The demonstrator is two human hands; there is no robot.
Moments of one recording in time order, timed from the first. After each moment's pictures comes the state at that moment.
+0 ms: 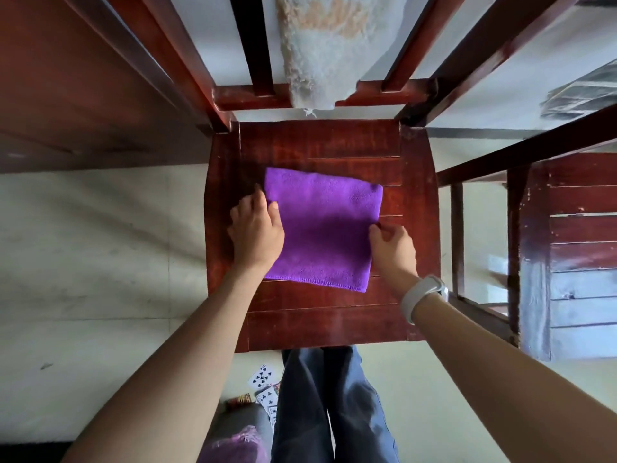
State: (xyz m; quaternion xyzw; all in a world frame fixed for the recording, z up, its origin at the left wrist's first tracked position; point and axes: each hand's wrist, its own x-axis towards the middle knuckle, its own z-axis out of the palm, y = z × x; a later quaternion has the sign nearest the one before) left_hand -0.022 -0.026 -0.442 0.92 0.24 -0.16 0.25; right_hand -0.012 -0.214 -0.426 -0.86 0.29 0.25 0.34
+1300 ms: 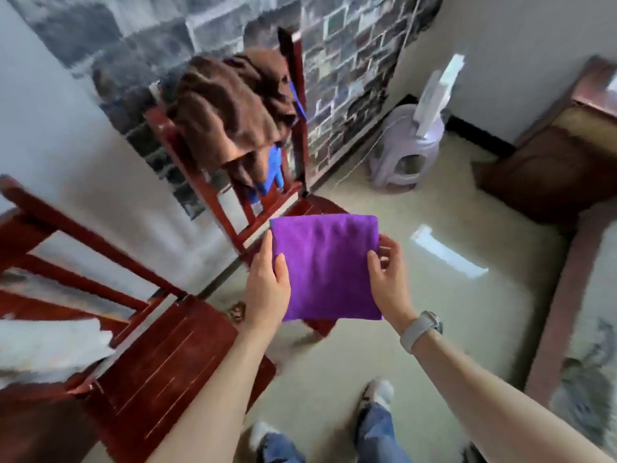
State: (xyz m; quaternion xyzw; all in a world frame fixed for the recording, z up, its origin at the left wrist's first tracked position) left_hand -0.072 -0.404 -0.089 0.87 -0.23 -0.06 0.44; right_hand -0.180 -0.548 -0.091 -0.71 0.41 -0.24 0.52
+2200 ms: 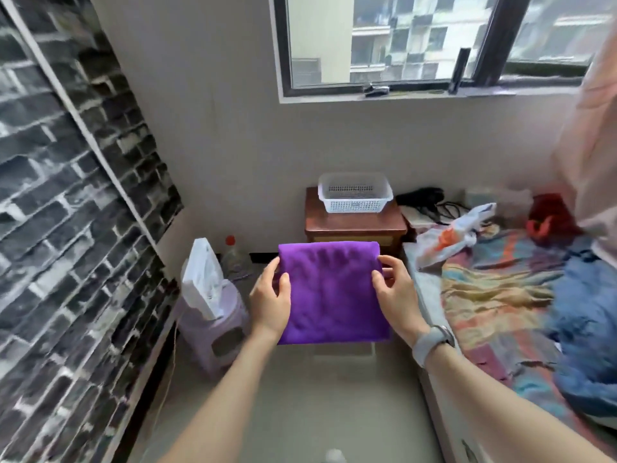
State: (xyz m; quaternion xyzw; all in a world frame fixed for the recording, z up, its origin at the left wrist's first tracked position) left_hand -0.207 -1.116 0.018 0.71 -0.48 -0.16 0.49; right_hand -0.399 -1.158 0.021 -0.60 0.57 -0.45 0.33
